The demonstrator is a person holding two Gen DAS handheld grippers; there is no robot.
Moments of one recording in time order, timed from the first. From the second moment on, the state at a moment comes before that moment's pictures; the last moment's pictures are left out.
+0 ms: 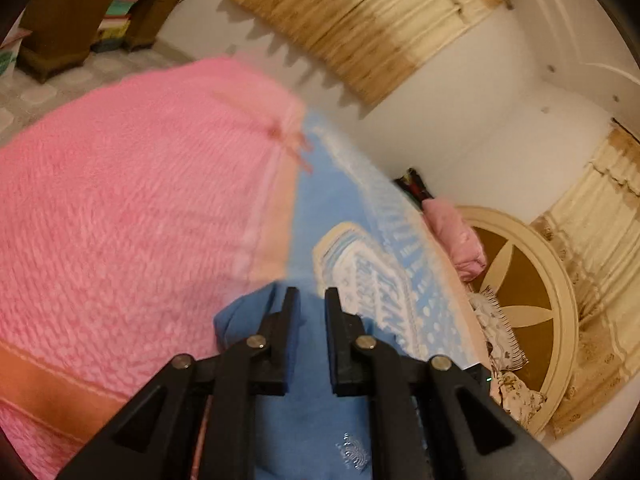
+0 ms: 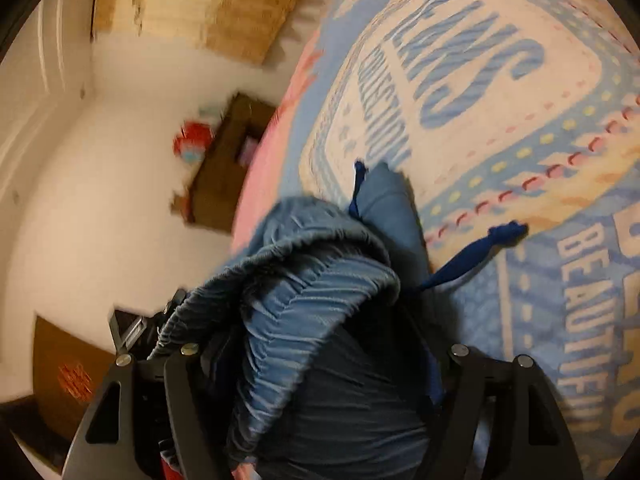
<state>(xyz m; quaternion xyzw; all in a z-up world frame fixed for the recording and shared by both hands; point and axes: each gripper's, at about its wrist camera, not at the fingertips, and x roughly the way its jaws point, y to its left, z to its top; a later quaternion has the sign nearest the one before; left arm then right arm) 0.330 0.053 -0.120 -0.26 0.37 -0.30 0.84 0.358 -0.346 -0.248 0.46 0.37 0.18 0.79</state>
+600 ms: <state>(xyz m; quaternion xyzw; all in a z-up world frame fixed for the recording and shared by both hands) 0.330 -0.004 -0.150 -0.15 0.47 -0.30 0.82 0.357 -0.291 -0.229 0.36 0.42 0.20 0.81</state>
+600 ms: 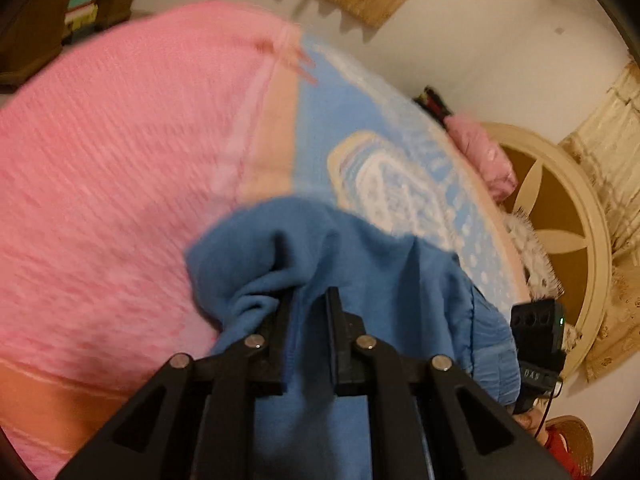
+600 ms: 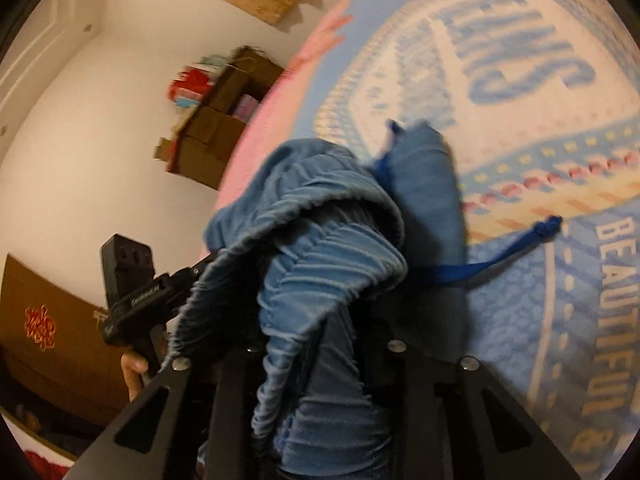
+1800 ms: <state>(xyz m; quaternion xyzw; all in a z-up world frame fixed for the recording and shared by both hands) 0.253 -0.050 -0.105 0.08 0.39 -0.16 0.91 0.177 -0.321 -0.133 0.23 0.31 -0.03 0.92</state>
